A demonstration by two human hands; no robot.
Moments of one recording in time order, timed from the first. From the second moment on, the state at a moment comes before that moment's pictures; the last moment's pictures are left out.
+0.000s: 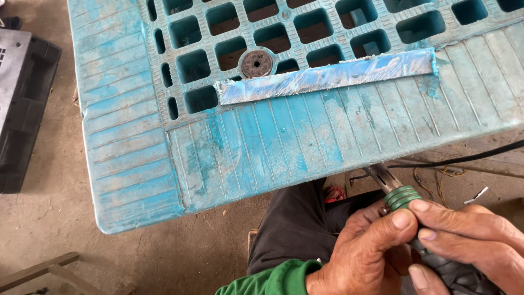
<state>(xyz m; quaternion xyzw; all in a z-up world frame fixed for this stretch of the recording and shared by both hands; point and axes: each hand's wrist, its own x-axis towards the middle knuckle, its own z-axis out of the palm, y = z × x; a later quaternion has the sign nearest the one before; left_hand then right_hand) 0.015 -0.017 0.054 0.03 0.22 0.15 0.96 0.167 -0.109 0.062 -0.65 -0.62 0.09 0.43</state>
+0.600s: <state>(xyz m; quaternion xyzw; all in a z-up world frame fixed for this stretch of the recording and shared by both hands) 0.011 -0.036 0.059 -0.01 0.21 0.14 0.97 0.235 -0.191 -0.047 -0.63 -0.65 0.24 0.36</state>
